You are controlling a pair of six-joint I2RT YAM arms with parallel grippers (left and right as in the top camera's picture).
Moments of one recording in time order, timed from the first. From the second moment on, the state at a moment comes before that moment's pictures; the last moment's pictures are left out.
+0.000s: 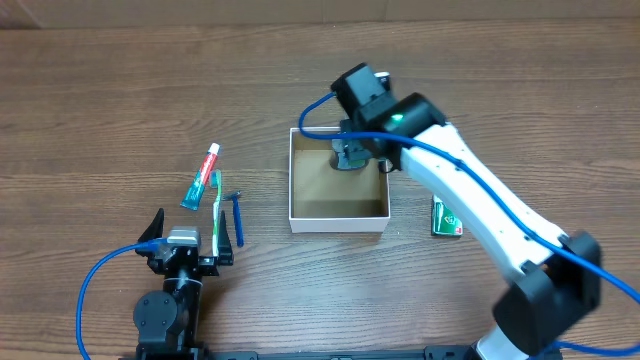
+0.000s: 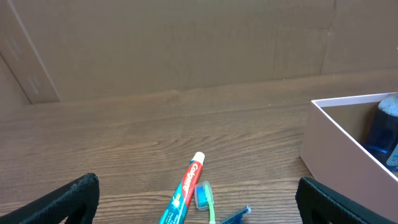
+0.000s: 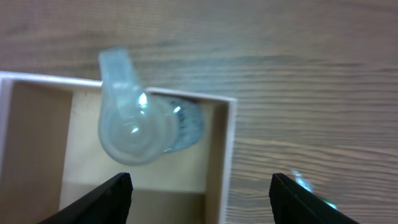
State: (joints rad) left arm 0.00 0.01 0.01 -0.08 0.02 0.08; right arm 0.56 1.77 1.63 -1.04 0.29 0.42
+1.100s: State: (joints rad) left arm 0.00 0.01 0.01 -0.08 0.02 0.08; right arm 0.18 1.58 0.88 -0.74 0.11 0.42
